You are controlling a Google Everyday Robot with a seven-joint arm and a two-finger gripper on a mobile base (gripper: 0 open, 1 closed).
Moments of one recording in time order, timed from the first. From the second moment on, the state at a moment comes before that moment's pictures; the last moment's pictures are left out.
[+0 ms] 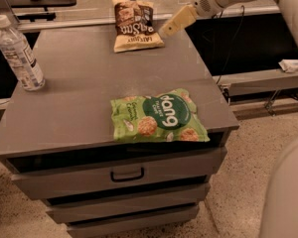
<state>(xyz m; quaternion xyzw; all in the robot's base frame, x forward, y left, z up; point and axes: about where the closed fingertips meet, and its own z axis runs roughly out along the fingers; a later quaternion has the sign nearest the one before) 0.759 -0.093 0.986 -0.47 0.75 0.10 0.46</state>
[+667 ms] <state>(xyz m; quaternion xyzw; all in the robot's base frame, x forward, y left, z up) 0.854 -0.005 0.963 -0.40 0.75 0.17 0.50</state>
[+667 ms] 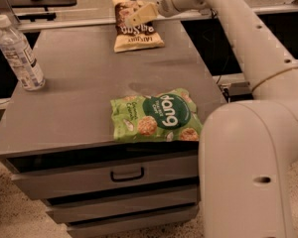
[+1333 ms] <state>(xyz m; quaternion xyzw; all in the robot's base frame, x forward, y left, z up) 0.899 0.037 0.893 -0.37 0.78 0.18 0.46</state>
